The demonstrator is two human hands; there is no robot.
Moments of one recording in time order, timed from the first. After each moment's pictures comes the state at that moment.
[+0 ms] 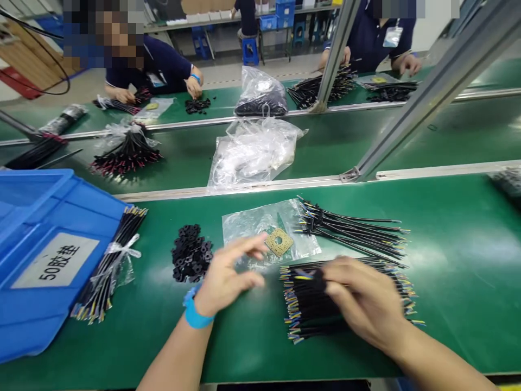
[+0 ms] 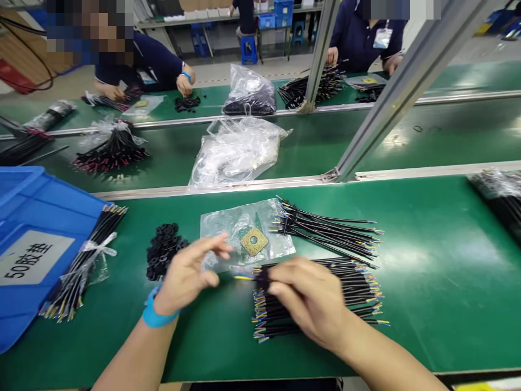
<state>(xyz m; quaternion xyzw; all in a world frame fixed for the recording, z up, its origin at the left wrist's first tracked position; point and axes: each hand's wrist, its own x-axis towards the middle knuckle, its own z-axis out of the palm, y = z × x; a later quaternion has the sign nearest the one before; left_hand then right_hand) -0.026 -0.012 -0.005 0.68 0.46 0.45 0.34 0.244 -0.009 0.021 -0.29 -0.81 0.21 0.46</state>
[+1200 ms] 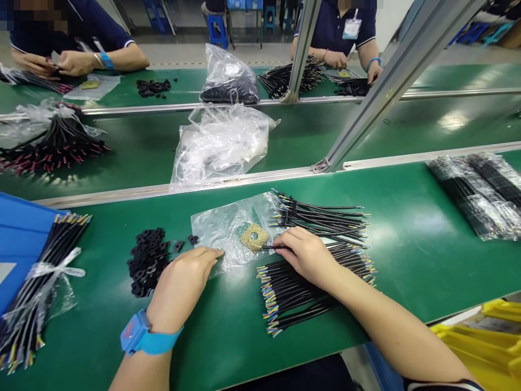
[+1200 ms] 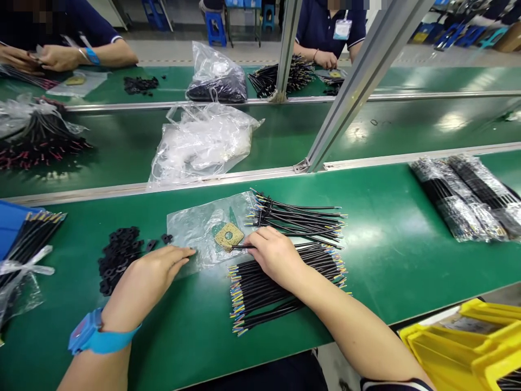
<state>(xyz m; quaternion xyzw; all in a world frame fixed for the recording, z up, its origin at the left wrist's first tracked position) -0.054 -0.014 -0.028 0.79 0.60 0.10 0.11 0.247 0.032 -0.036 -0.38 -0.87 0.17 0.25</state>
